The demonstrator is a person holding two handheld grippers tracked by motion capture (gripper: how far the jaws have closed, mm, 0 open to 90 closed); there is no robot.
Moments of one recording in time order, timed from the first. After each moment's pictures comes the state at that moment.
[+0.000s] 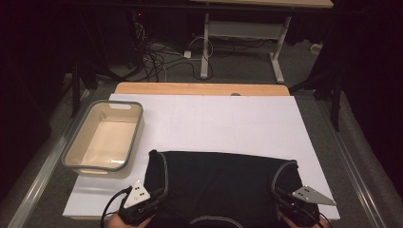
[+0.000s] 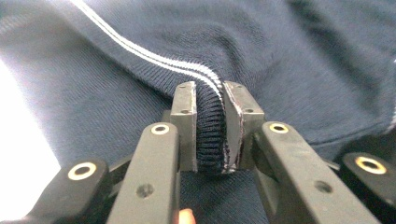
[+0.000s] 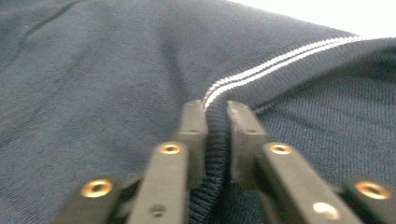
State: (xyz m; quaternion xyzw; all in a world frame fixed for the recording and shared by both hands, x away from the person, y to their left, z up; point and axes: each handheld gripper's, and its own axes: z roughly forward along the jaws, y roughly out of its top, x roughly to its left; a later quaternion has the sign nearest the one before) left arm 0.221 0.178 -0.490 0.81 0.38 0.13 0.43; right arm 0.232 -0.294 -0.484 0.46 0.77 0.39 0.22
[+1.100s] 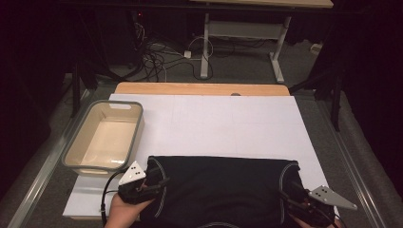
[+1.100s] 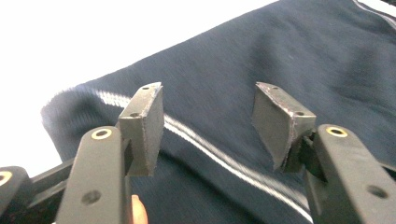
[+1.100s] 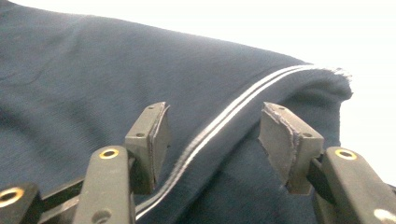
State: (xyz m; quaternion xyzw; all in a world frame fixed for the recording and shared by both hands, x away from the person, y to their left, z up) left arm 0.275 0.188 -0.482 0.79 0.38 0.11 0.47; right arm 0.228 -0.320 -0.467 0.46 0.74 0.42 0.24
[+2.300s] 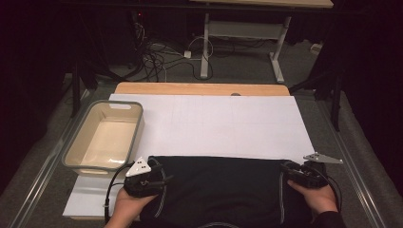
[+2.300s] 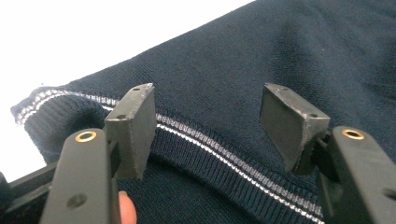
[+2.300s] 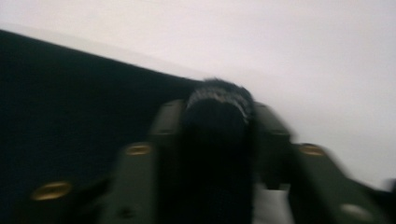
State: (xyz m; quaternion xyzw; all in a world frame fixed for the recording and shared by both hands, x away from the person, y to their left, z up) left arm 0.292 0.185 -0.494 0.80 0.38 0.09 0.46; right arm 0.327 -0.344 -0.475 0.53 0.75 0.36 0.18
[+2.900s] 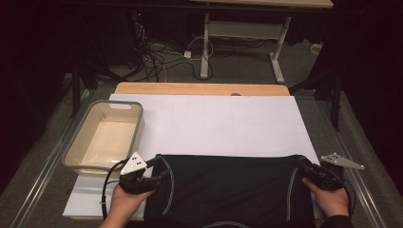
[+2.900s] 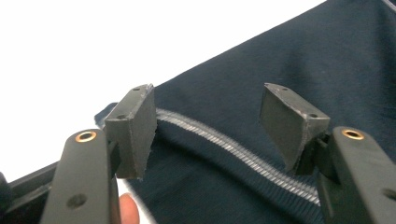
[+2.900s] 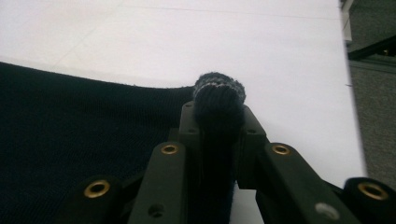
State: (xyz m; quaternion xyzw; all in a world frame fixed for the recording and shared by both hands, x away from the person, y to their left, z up) left arm 0.293 0.188 -0.469 0.78 0.39 0.13 0.47; right arm 0.315 -0.374 -0.459 0.52 0.72 0.39 0.24
